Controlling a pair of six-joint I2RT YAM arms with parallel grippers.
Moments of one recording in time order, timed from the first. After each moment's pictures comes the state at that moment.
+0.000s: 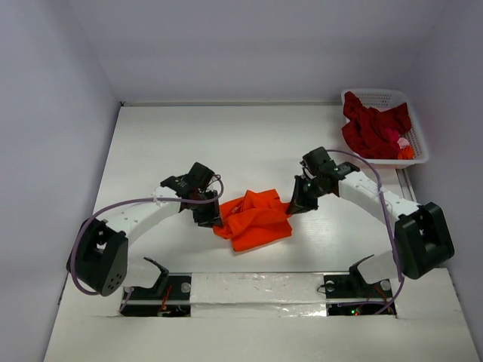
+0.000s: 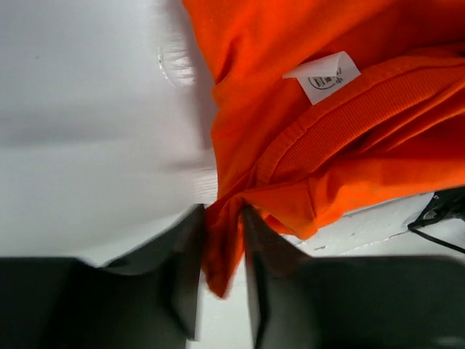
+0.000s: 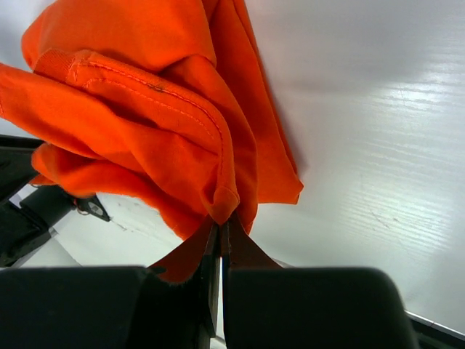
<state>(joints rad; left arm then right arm) -0.56 1.33 0.81 -0.72 0.23 -0.68 0.46 1.43 0.97 -0.71 -0.38 0.67</state>
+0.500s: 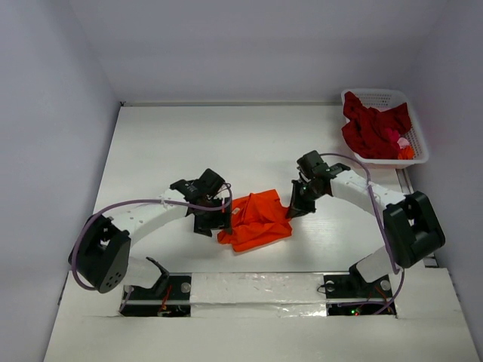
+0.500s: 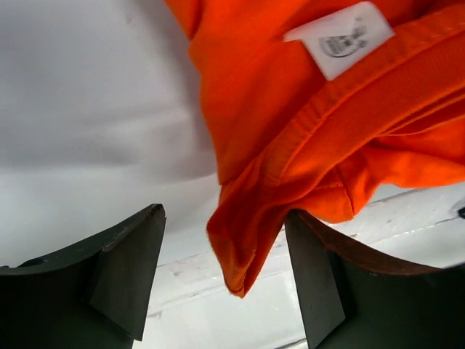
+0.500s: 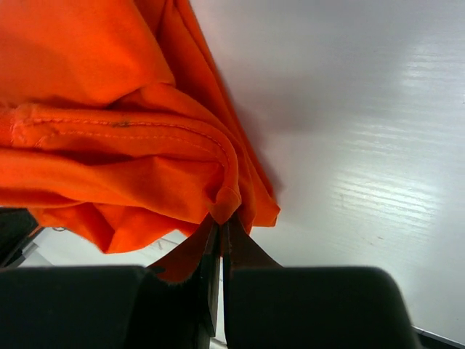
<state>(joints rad) -0.66 1.35 0.81 -0.73 0.19 -0.66 0.48 1.52 0.95 -0.68 -0.34 0.67</state>
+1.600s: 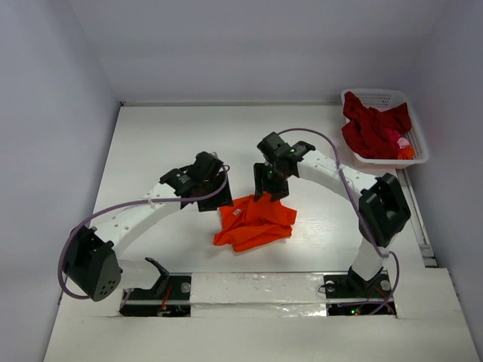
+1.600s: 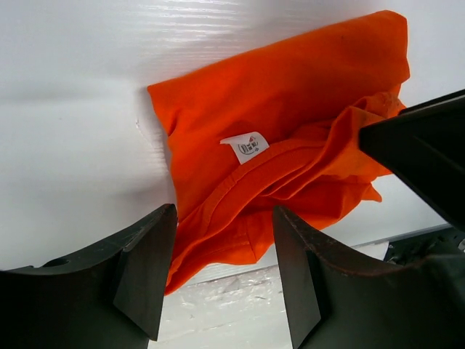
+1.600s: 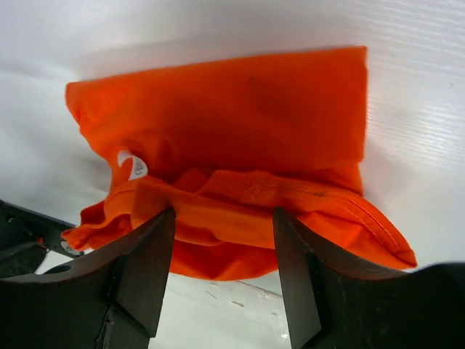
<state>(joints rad) -0.66 1.29 0.99 -0.74 0.00 -0.79 0.69 1.77 1.42 -0.86 -0.14 0.65</state>
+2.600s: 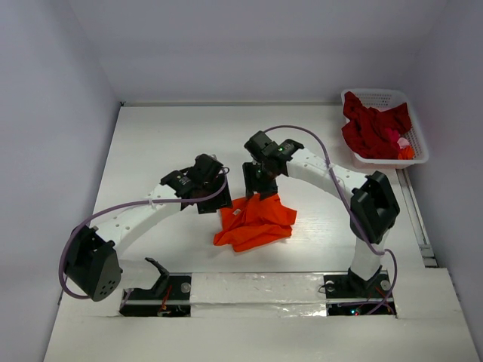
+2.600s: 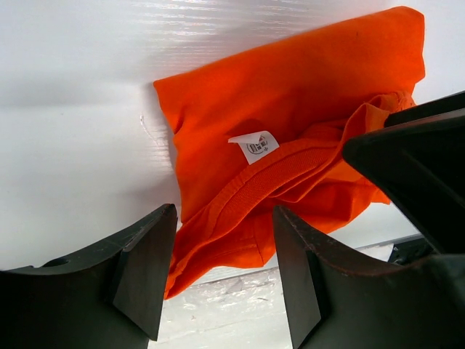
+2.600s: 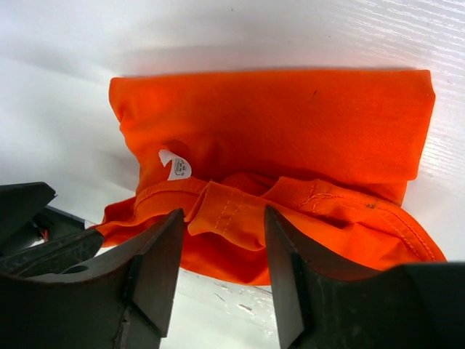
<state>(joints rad) -0.66 1.29 0.96 -0.73 0.00 -0.80 0.77 1.85 1.55 -0.89 -0.13 0.63</state>
